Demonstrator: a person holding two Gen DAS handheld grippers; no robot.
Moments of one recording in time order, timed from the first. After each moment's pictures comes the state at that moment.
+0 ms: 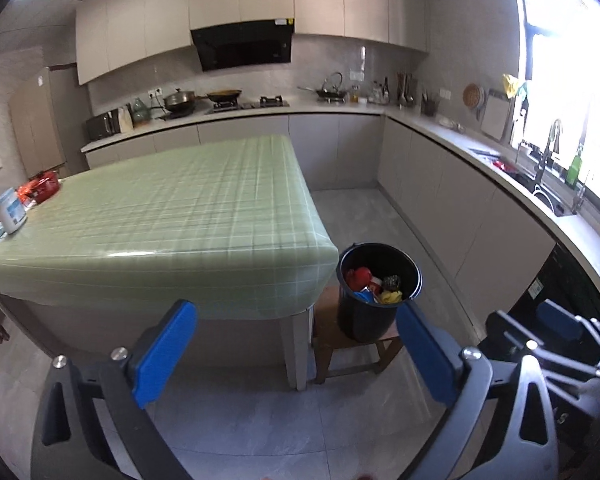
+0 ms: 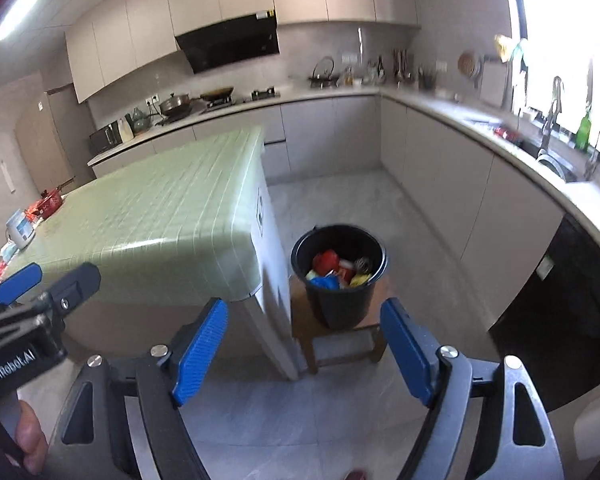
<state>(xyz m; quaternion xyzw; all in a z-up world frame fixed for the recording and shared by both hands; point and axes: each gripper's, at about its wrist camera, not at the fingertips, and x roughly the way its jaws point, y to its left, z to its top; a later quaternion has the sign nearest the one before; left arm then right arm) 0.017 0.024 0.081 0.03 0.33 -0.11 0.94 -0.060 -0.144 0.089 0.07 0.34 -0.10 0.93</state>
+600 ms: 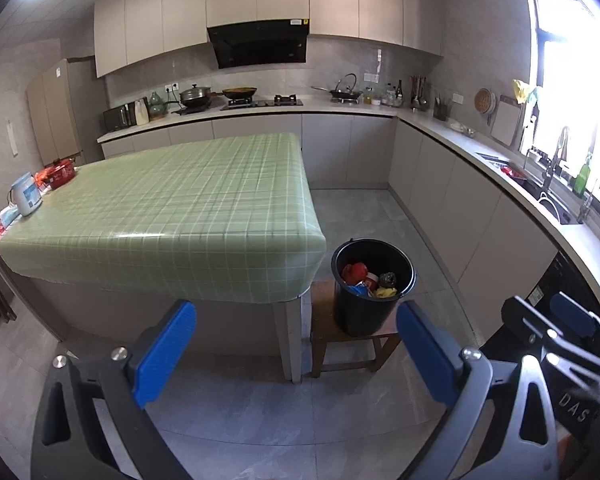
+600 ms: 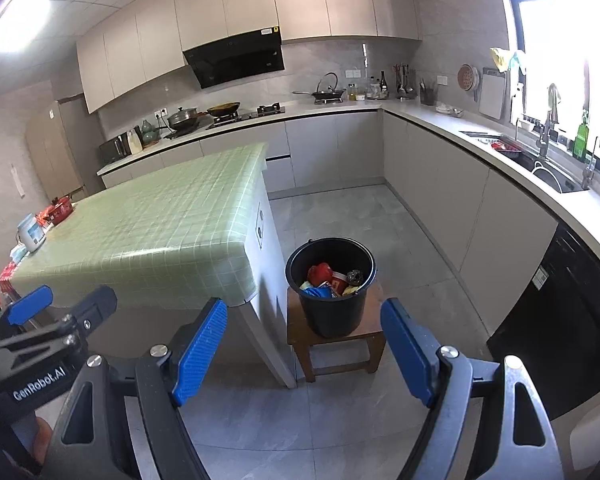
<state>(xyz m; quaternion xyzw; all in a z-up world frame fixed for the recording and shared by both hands) -0.025 -0.008 0.075 0.01 0.33 -0.08 0.94 -0.098 -0.180 0.106 0.07 0.32 -0.08 0.94</state>
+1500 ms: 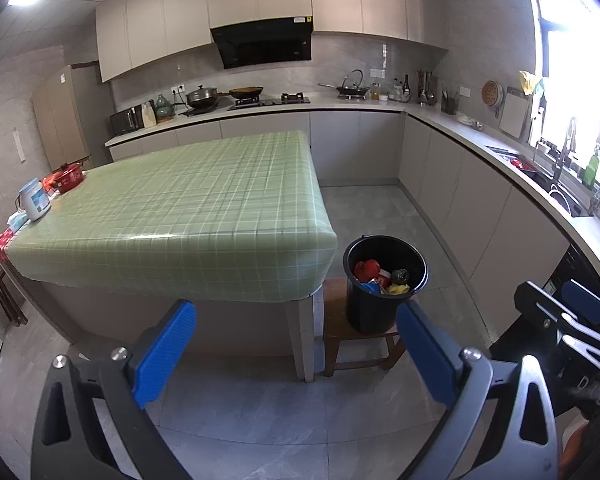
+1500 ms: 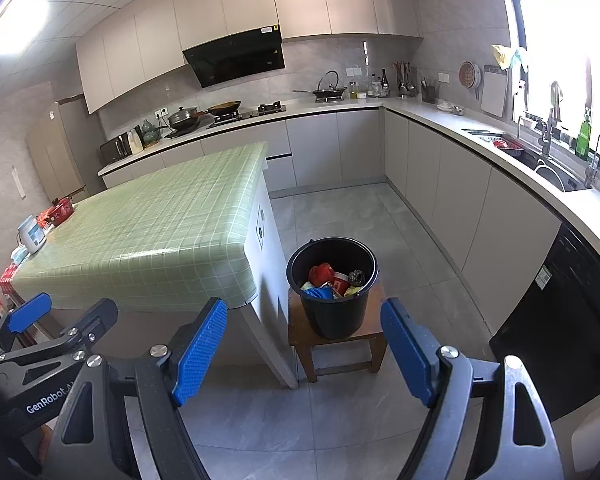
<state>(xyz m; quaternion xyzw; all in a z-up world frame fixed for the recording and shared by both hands) -0.028 -0.014 0.072 0.03 0.33 -0.06 0.94 -0.090 -0.186 0.105 0.08 0.33 -0.08 0.94</state>
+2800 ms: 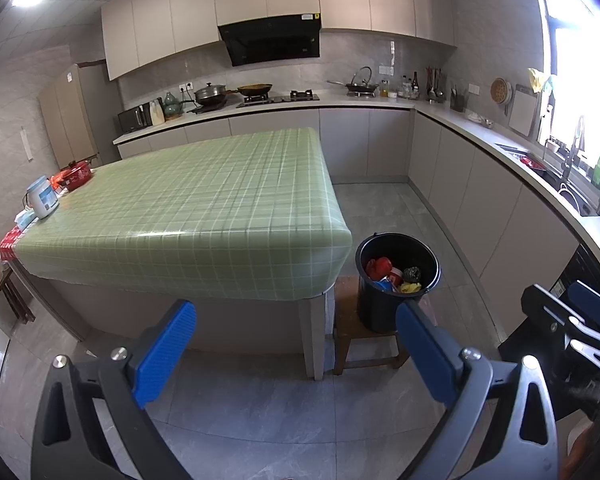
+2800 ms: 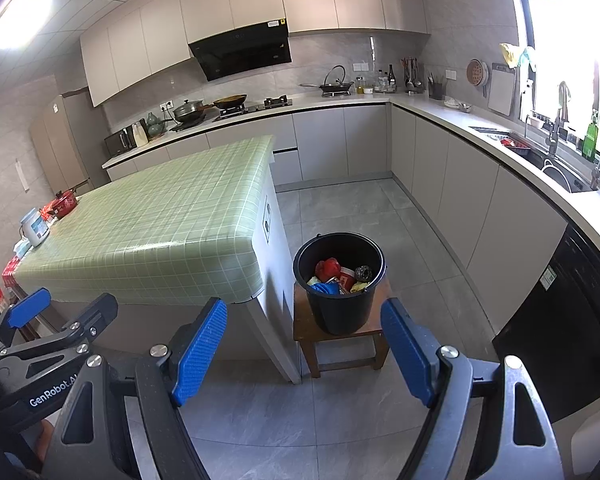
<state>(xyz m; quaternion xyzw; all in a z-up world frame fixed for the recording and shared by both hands) -0.023 -0.001 0.070 0.03 0.34 -0.04 0.94 -0.083 -0.181 0.101 0.07 0.34 -0.07 0.94</state>
